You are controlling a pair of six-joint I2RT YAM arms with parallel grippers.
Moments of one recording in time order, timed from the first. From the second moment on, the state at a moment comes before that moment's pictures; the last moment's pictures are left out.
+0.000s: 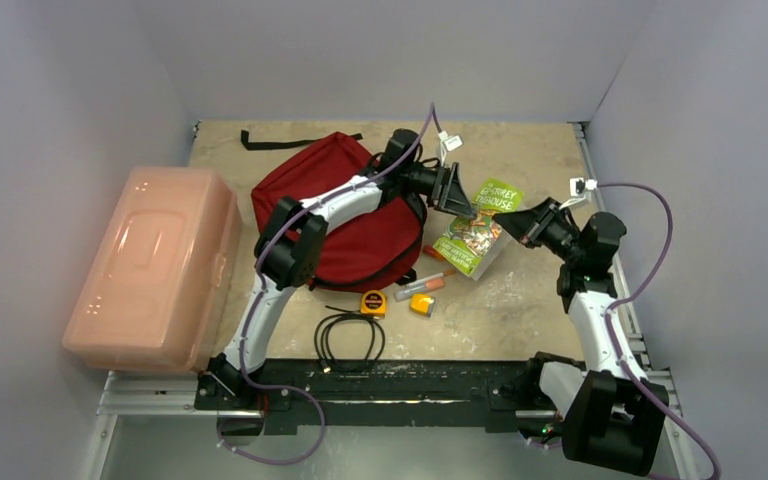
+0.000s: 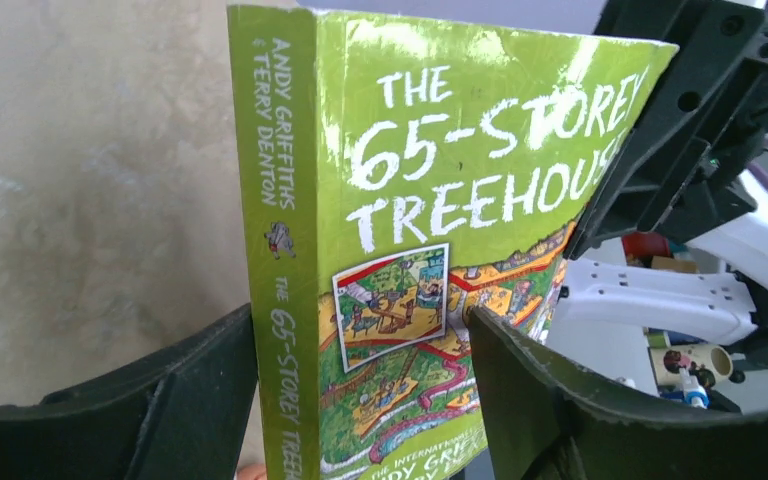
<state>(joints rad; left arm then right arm) -0.64 2.36 1.92 0.06 1.07 -0.67 -0.23 0.98 0.51 0.34 -0.87 0.75</state>
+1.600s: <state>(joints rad) -0.61 1.51 1.46 -0.71 0.73 0.56 0.34 1.01 0.95 -0.11 -0.85 -0.07</state>
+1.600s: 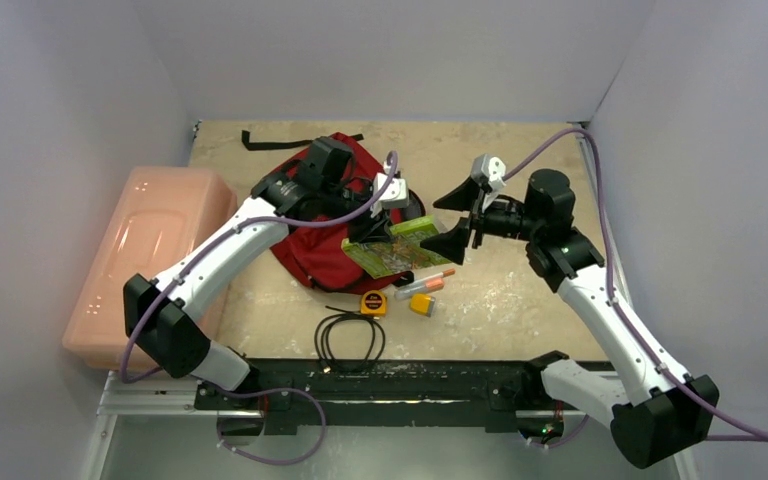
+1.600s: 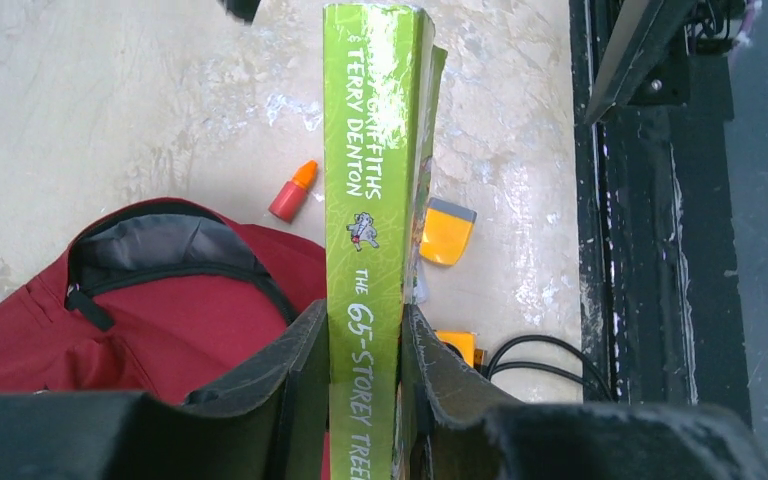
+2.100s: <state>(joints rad) -0.66 1.44 1.44 -0.81 0.71 0.70 0.42 1.08 0.93 -0.20 -0.92 -0.04</state>
